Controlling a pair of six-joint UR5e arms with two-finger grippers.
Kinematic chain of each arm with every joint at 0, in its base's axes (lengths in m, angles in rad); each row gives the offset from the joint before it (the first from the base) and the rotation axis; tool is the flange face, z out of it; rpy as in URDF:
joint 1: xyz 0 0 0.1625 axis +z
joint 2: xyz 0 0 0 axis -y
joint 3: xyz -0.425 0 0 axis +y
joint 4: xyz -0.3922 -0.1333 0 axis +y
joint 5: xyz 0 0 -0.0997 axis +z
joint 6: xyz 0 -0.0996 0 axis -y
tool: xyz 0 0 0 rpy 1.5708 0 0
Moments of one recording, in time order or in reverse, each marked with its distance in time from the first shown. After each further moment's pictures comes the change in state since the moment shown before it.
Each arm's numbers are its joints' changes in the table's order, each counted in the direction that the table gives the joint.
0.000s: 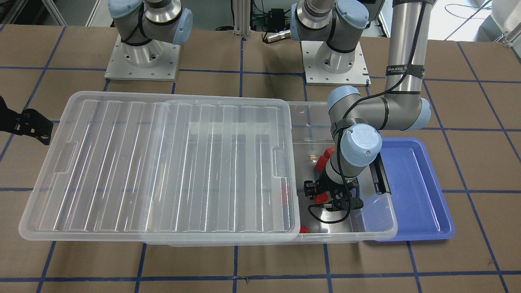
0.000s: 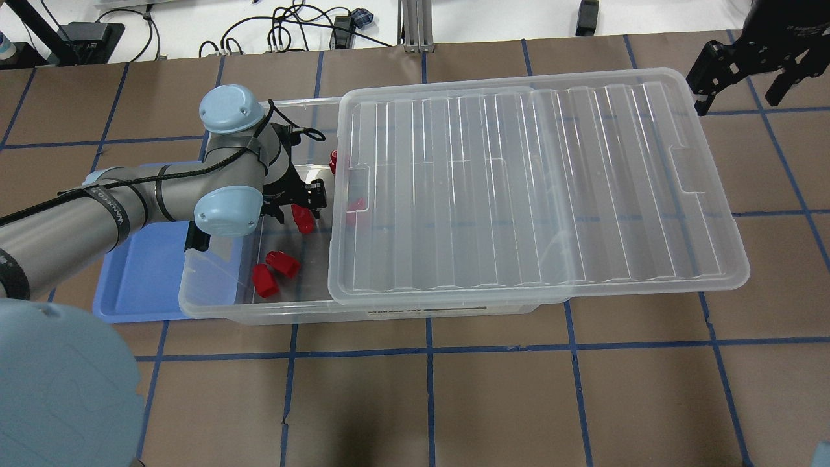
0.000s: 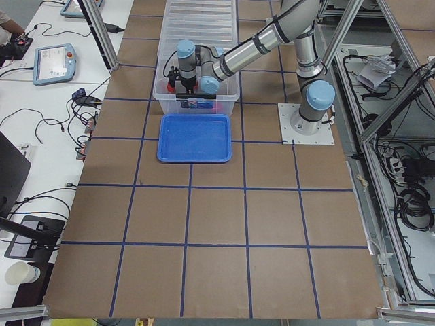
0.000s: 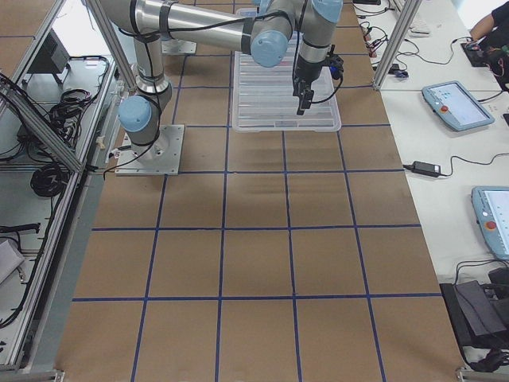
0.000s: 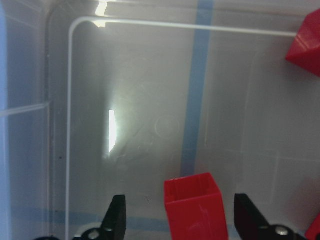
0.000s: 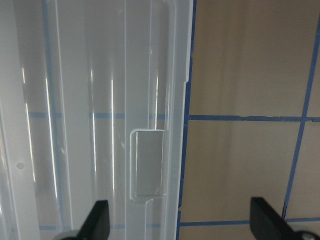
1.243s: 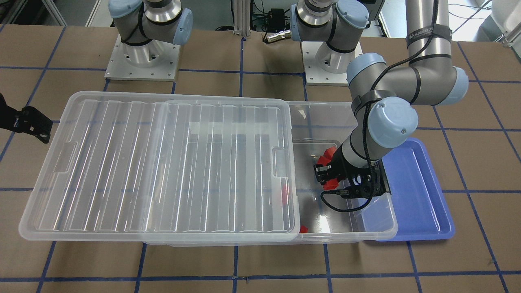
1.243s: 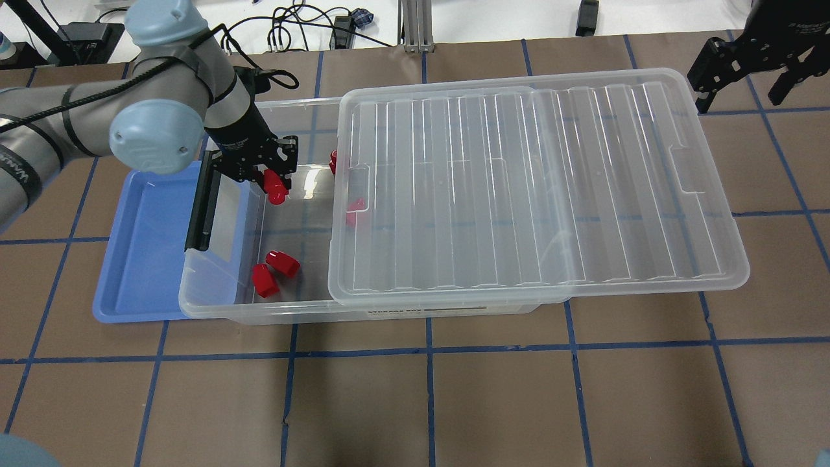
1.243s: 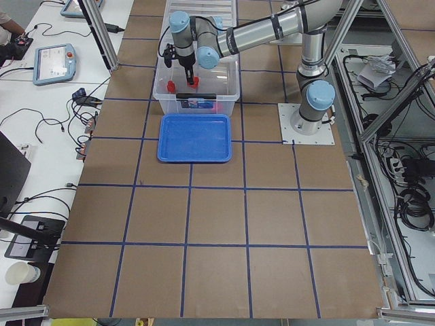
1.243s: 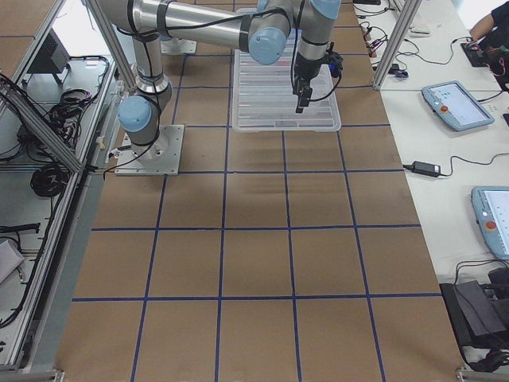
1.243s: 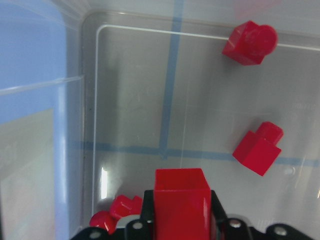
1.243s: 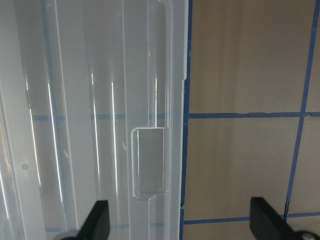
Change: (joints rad) left arm 0.029 0.195 -0.205 0.452 0.040 0.011; right arm 0.002 -0.011 0.001 -0.004 -0.001 0.031
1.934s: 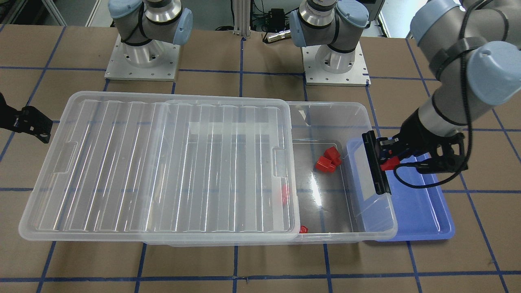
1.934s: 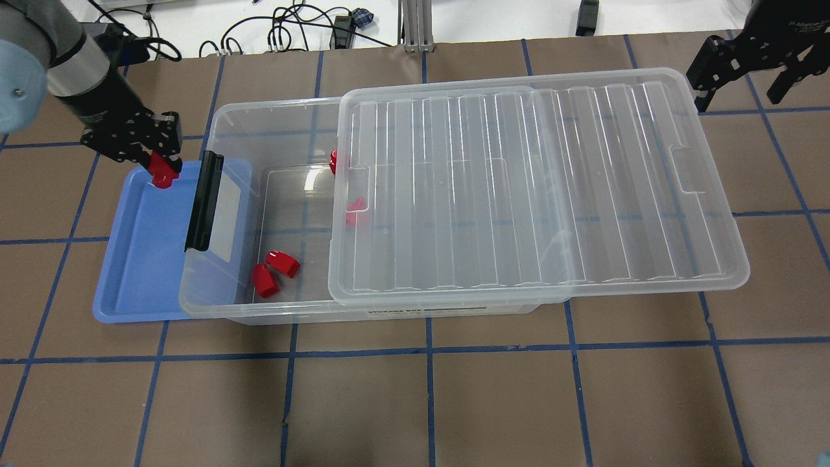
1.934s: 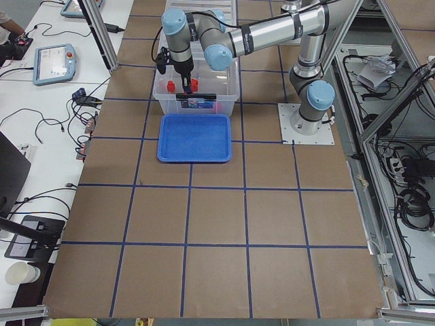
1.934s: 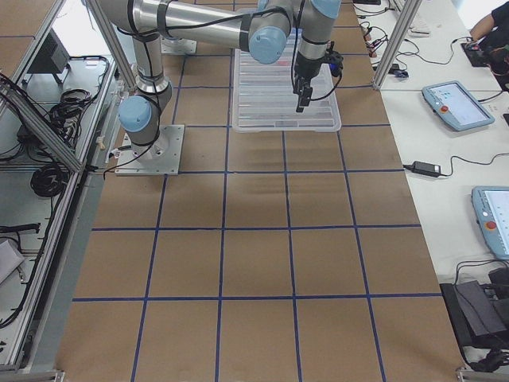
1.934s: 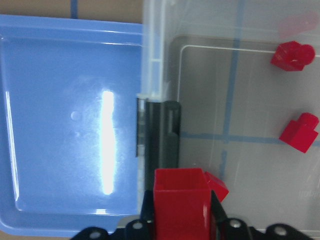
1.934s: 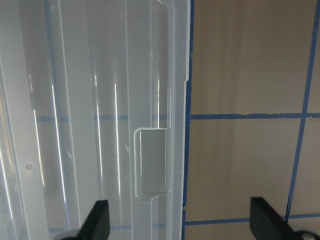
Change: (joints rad) left arm 0.289 0.047 -0.071 0.159 -0.033 0.350; right arm 0.002 -0.001 0.002 0.000 -0.007 0.002
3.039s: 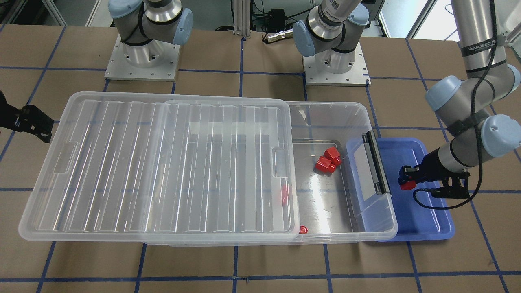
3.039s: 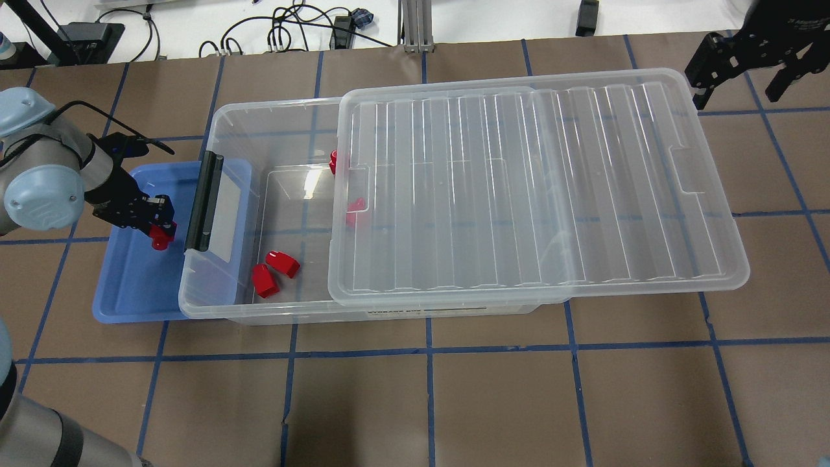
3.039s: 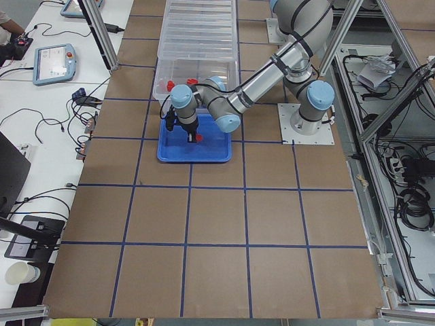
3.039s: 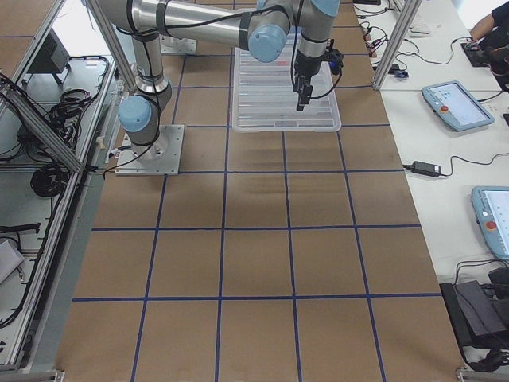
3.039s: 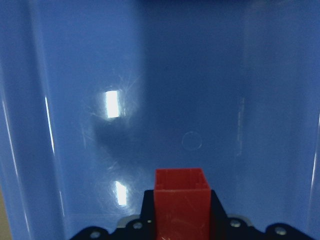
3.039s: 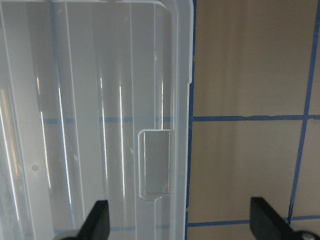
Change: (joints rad) left arm 0.146 -0.173 0.254 -0.416 0.000 0.212; right arm 0.003 -0.003 0.005 0.002 -0.008 0.005
